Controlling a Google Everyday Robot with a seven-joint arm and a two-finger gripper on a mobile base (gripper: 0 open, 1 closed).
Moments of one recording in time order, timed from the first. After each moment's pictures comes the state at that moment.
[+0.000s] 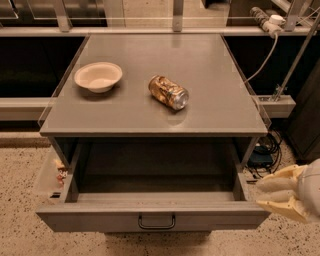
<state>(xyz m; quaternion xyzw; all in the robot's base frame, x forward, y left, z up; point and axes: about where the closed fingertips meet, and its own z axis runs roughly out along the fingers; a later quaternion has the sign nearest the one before) 0.336 -0.214 0.842 -0.51 0.81 0.08 0.29</state>
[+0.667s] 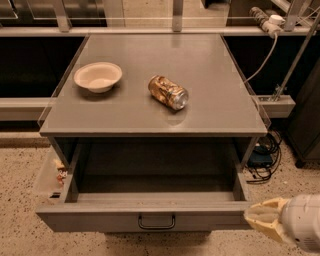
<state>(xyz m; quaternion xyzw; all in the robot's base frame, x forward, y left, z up) 0.333 -0.222 0.748 -0.43 0.83 0.14 0.31</state>
